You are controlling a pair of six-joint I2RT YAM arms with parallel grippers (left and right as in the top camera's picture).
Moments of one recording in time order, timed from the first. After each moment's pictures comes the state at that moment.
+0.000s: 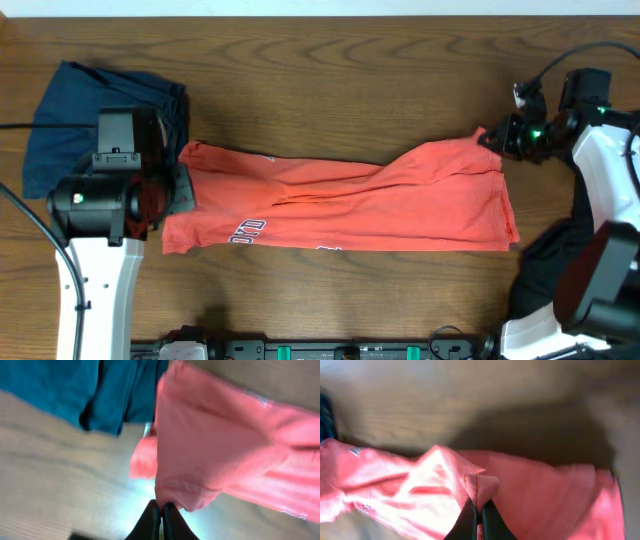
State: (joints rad) left arm 0.00 1.19 1.34 -1.36 -0.15 -0.20; right arm -0.26 1.71 1.30 -0.92 -0.54 0.02
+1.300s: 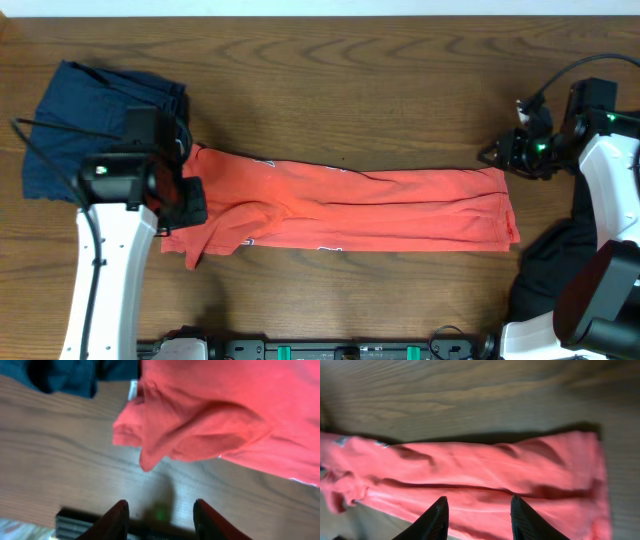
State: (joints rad) left arm 0.00 1.28 1.23 -1.37 -0.07 -0.20; right arm -0.26 1.67 1.27 -0.98 -0.53 -0.03
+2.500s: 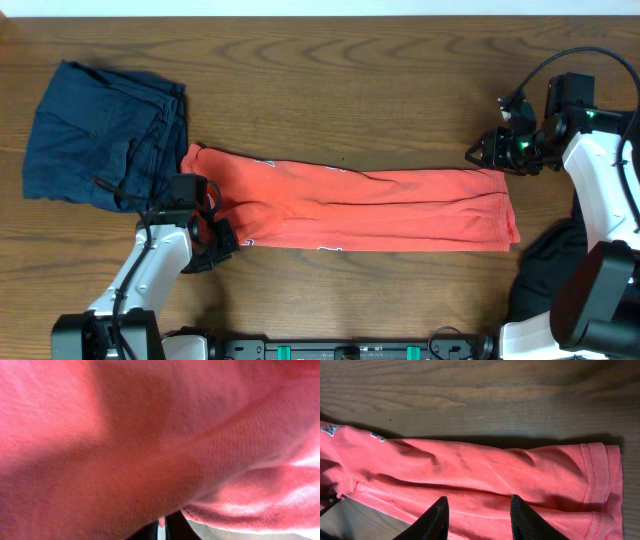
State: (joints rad) left arm 0.02 1.38 0.58 -0.69 0.13 -0.38; right arm -0.19 1.67 1.27 -0.95 -0.47 -0.03
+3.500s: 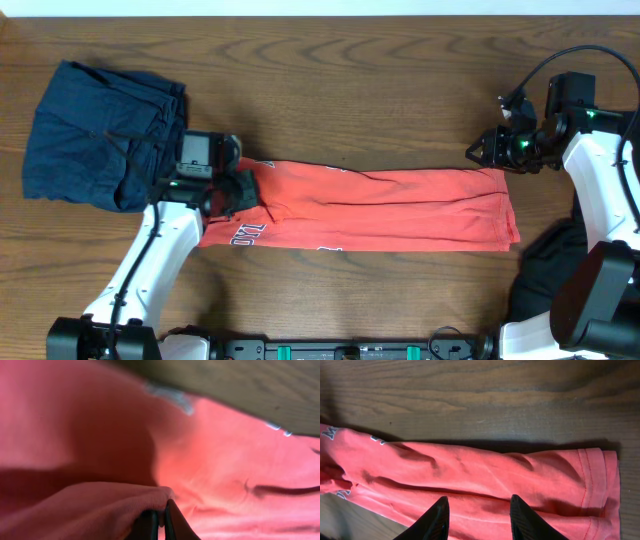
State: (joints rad) left arm -0.14 1.39 0.82 -0.56 0.22 -0.33; right arm -0.19 1.67 1.27 -0.94 -0.47 -0.03
